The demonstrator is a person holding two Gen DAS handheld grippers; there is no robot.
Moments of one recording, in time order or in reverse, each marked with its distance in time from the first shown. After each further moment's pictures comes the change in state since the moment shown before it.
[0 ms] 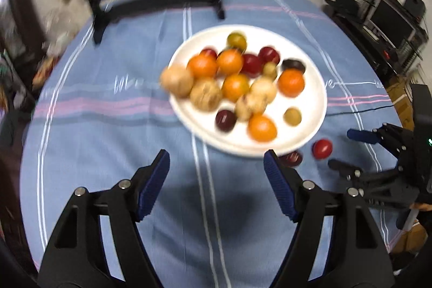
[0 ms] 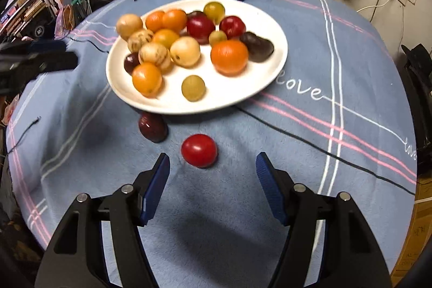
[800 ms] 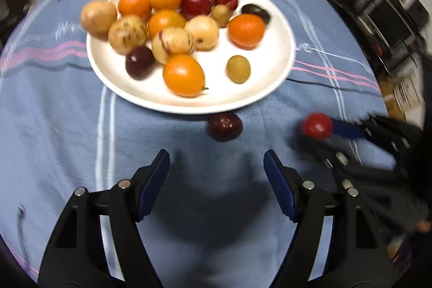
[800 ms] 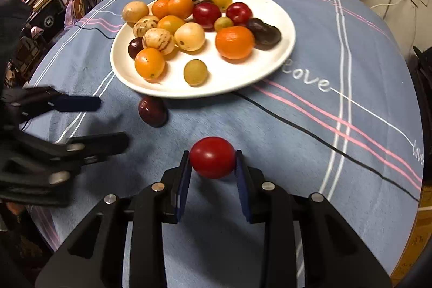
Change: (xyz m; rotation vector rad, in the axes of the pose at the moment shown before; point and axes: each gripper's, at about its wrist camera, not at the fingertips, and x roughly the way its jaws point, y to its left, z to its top) left arm 0.066 -0.076 -0.024 -0.115 0.147 -0.097; right arm -0.011 -0.014 -0.011 -0.013 0.025 0.078
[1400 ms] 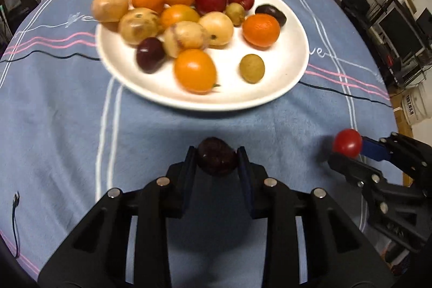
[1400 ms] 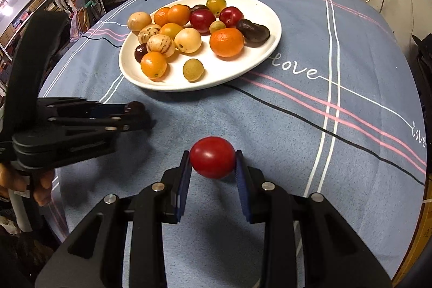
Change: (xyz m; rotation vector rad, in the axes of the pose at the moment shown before) left arm -0.005 0.002 -0.009 -0.030 -0.032 0.030; right arm -0.017 -0.006 -0.016 0.035 -0.040 0.051
